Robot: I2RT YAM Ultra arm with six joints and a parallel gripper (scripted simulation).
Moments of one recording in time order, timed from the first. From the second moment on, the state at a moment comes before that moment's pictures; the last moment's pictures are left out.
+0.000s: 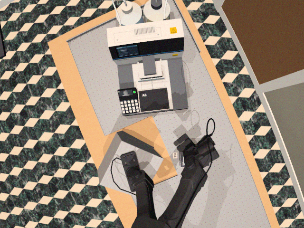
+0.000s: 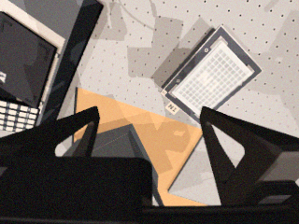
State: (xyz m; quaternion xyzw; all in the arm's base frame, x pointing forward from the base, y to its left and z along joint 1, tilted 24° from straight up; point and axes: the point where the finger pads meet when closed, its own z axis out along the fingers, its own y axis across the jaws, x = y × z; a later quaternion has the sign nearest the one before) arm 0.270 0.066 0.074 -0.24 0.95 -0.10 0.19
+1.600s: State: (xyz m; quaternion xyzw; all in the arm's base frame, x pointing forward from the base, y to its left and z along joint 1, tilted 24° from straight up) arm 0.207 0.039 0.053 -0.07 0.98 -0.15 0.14
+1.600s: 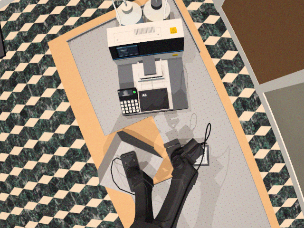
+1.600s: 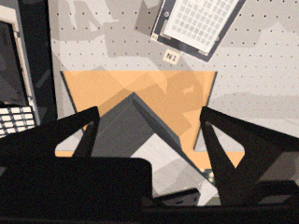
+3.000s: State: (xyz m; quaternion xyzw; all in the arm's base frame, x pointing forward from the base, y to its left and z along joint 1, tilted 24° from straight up) arm 0.292 -0.035 0.033 0.12 0.97 -0.13 0.15
